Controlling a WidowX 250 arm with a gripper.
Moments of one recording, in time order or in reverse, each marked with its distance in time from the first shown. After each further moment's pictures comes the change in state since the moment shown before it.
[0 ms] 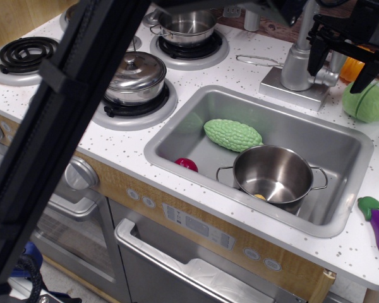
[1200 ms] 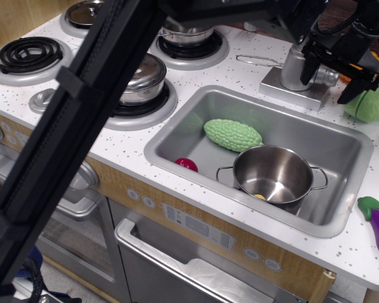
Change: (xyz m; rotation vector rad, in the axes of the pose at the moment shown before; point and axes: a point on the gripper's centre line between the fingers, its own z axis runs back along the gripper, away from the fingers) arm 0.022 0.008 -0.026 0.130 -0.143 0.019
